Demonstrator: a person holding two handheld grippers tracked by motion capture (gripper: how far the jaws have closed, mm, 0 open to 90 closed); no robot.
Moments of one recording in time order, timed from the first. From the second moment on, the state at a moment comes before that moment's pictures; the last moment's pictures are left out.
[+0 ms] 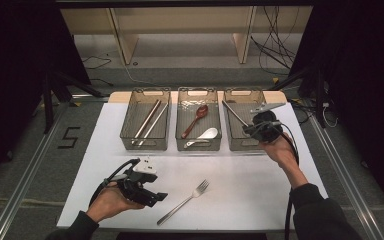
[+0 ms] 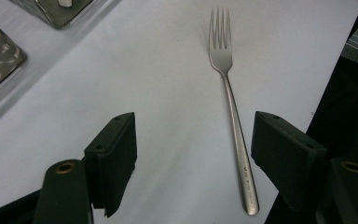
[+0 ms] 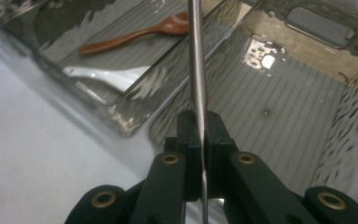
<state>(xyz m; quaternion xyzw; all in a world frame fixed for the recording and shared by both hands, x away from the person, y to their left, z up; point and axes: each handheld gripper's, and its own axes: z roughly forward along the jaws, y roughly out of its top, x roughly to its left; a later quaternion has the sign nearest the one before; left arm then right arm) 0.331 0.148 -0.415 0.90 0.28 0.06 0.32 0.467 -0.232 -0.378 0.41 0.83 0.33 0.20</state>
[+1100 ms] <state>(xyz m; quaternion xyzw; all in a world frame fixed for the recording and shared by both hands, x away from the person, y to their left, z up) 0.333 0.147 -0.420 0.91 0.28 0.04 0.32 0.558 -0.243 -0.388 0.52 0.79 0.26 0.20</state>
